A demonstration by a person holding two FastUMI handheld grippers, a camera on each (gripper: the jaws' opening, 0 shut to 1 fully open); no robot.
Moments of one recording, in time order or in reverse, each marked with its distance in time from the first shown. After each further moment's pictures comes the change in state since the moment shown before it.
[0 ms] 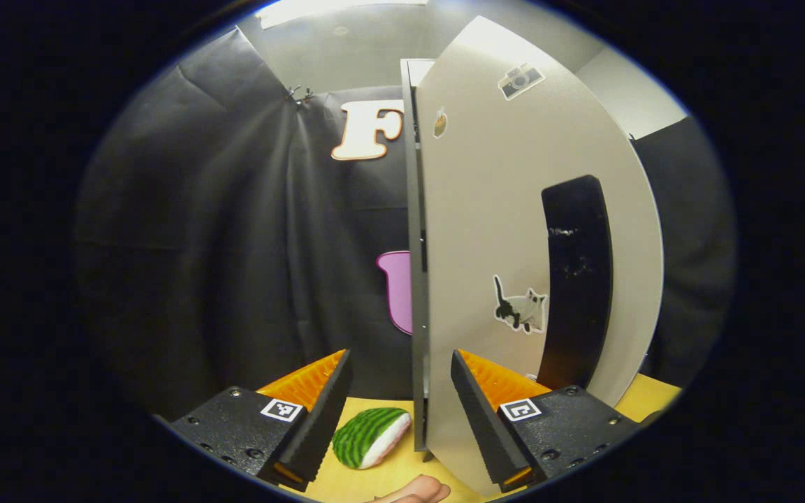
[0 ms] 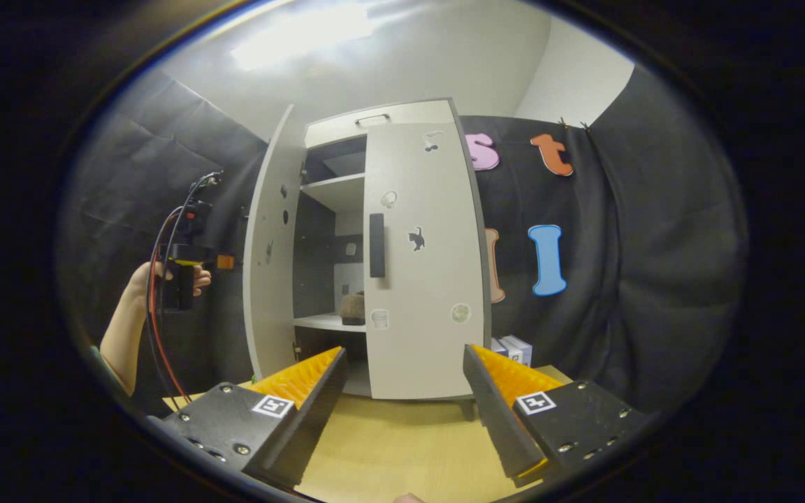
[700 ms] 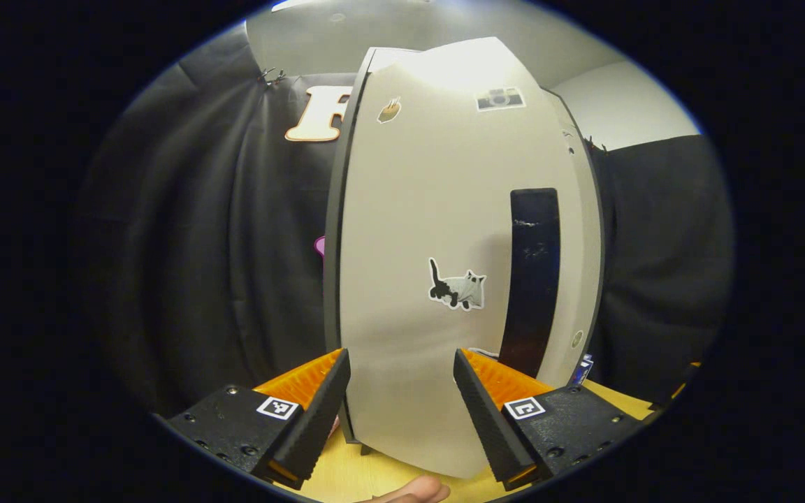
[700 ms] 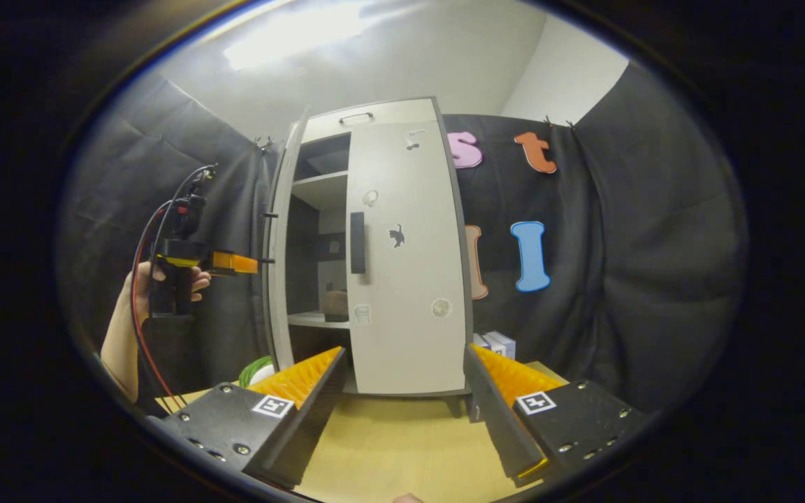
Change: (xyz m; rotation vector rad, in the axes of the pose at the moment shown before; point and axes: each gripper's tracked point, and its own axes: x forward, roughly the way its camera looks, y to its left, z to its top) left arm -0.015 -0.044 -0.006 -0.038 0.010 -0.159; right arm -0.006 -0.020 -0.008 0.001 0.006 -0.068
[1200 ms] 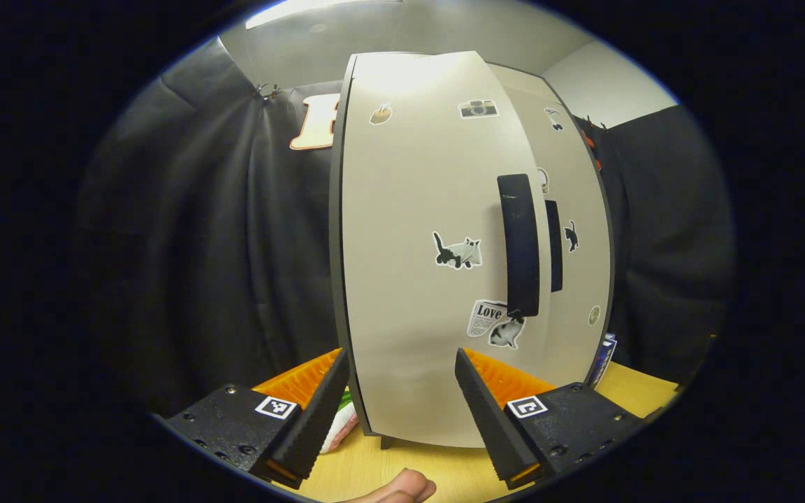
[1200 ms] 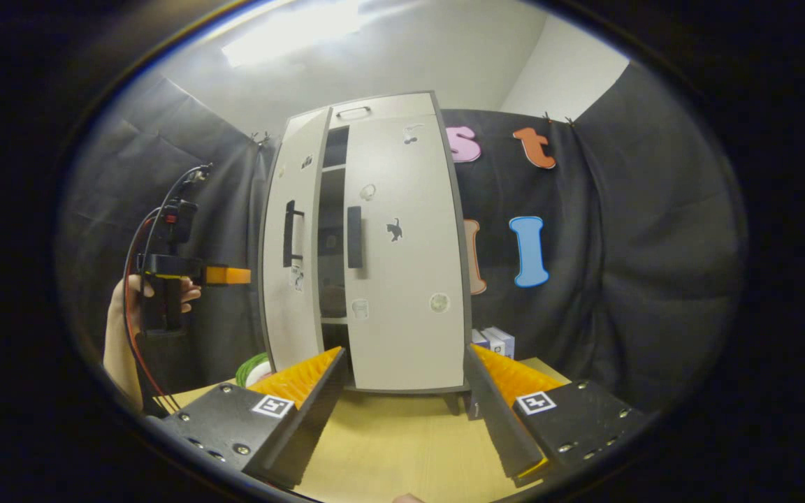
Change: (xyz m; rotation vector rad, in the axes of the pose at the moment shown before) left arm 0.011 0.007 -0.005 0.076 0.004 0.101; right arm 0.010 0.004 -0.005 0.002 0.017 -0.002
